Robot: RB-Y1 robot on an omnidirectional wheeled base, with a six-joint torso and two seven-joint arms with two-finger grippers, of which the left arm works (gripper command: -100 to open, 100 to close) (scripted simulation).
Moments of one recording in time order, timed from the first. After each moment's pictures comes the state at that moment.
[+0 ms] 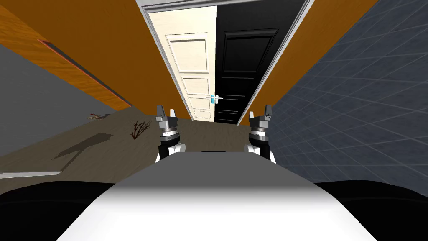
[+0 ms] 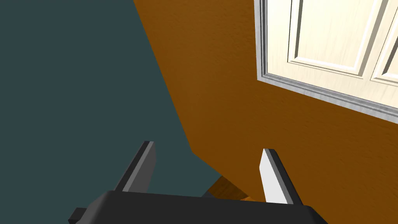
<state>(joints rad) 0.48 0.03 0.01 -2.25 0.11 -0.55 -0.07</state>
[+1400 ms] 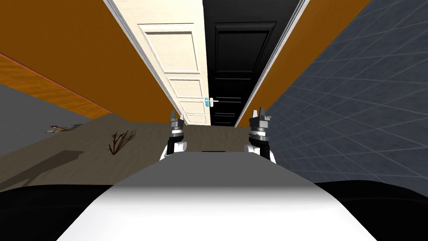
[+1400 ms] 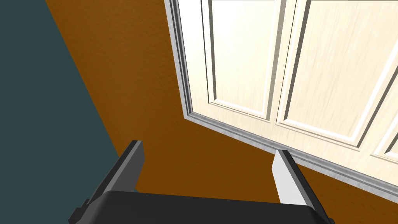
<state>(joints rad) 0.36 0.12 0.04 -1.97 0.13 -0.50 -0.01</state>
